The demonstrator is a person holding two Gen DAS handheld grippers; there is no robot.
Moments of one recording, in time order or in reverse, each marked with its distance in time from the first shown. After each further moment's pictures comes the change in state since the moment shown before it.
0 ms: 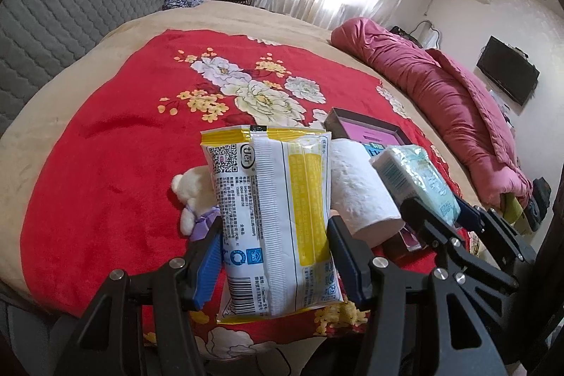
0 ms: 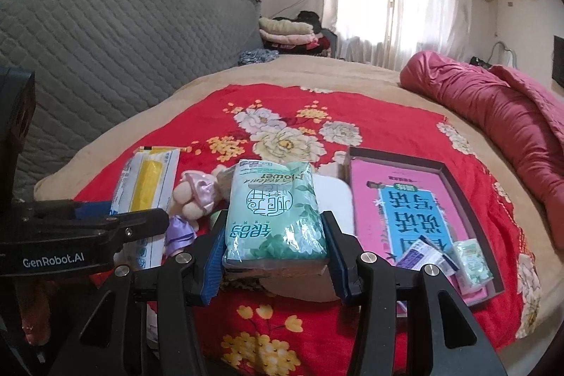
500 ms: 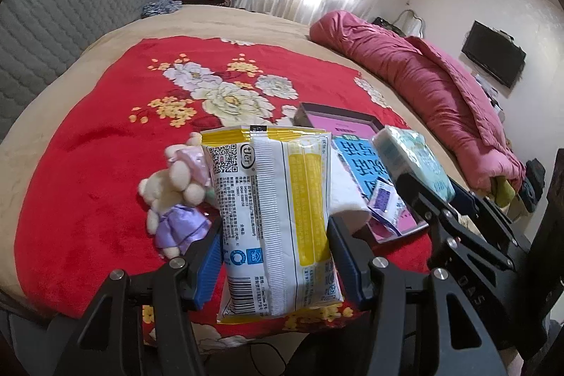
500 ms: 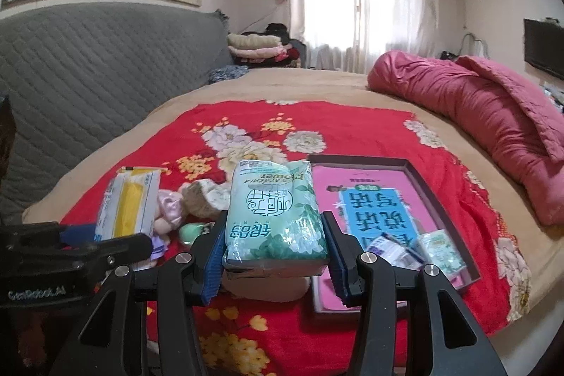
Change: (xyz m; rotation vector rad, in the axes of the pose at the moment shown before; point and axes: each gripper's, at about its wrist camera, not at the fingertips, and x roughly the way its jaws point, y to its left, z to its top) left arm -0.004 -0.042 -0.003 0.071 0.009 -0.030; right arm -0.024 -0.038 -0.003 0.093 -0.056 -0.093
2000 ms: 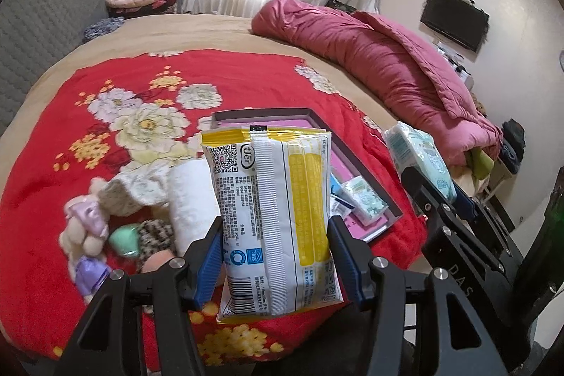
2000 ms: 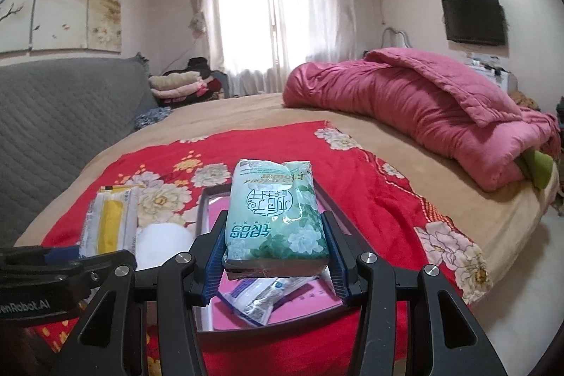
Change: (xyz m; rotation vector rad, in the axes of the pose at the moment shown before) left arm 0.042 -0.109 0.030 0.167 0.036 -0.102; right arm -0.032 -0.107 -0.009 0.219 -0.112 -0.242
